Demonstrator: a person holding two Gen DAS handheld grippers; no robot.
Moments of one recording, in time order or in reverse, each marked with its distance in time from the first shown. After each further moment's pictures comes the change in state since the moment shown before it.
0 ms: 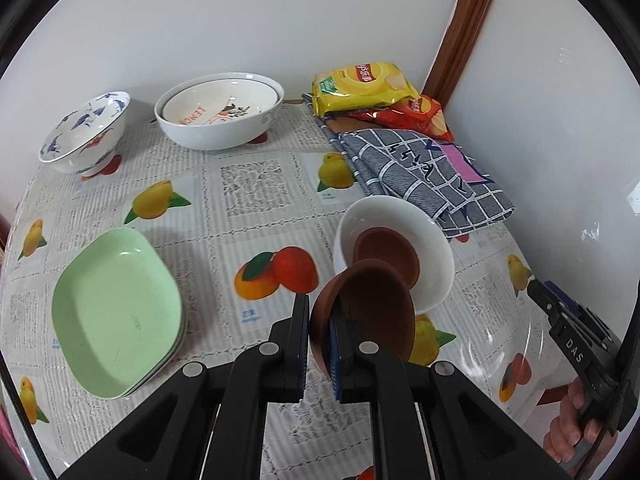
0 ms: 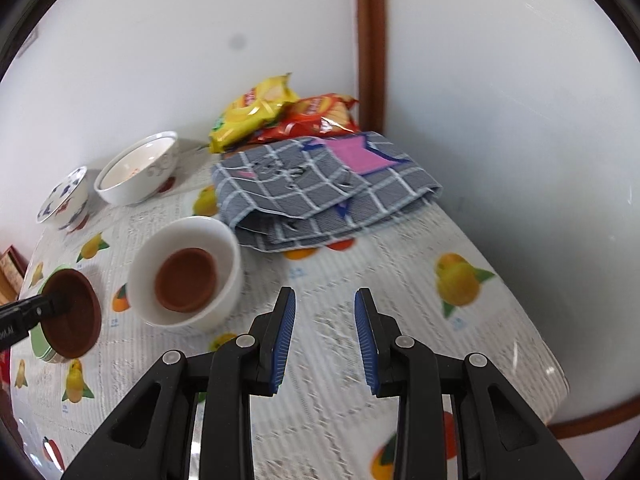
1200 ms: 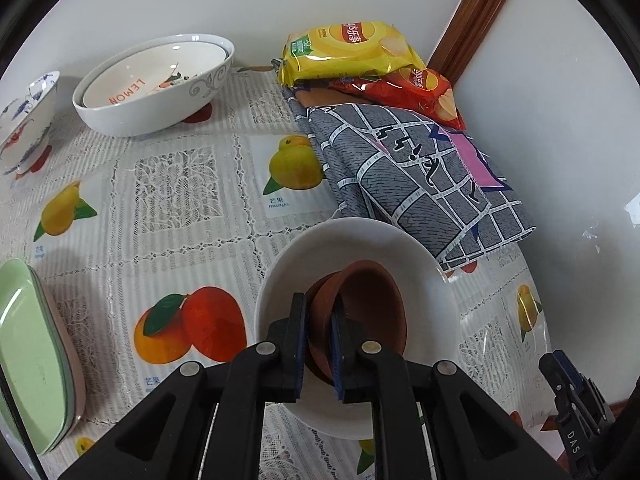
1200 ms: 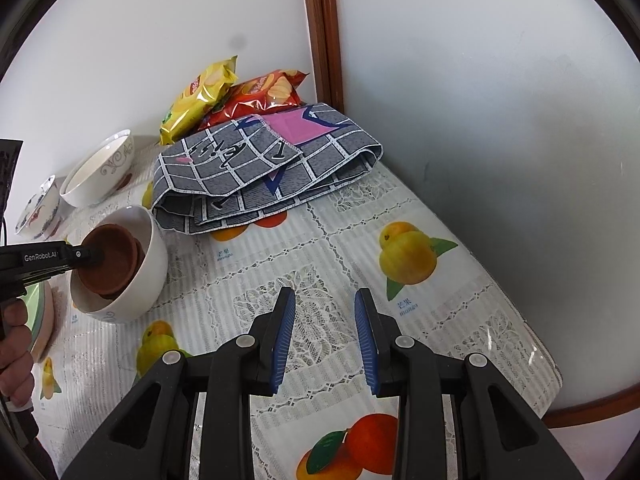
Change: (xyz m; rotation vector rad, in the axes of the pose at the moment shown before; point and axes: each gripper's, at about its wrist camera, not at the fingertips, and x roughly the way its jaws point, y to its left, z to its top) left arm 0.100 -0.036 0.043 -0.054 0.096 -0.051; right arm 0.034 -0.054 -0.012 0.055 0.054 -0.019
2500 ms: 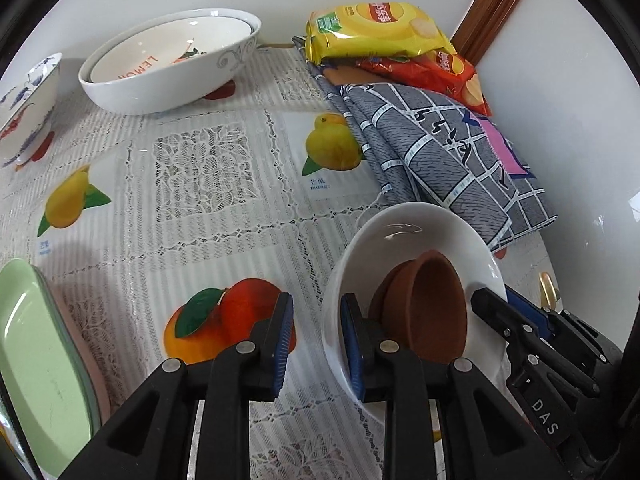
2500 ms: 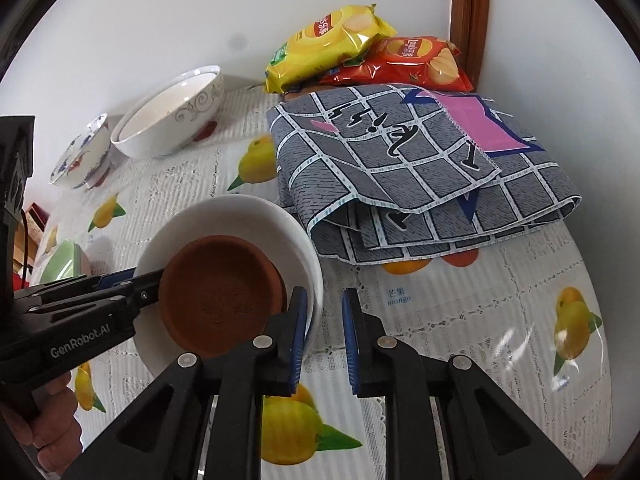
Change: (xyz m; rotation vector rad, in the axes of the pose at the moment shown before) left arm 0.014 0.030 0.003 0.013 0.080 0.027; right arm 0.067 0.133 0.043 -0.209 0.165 0.175
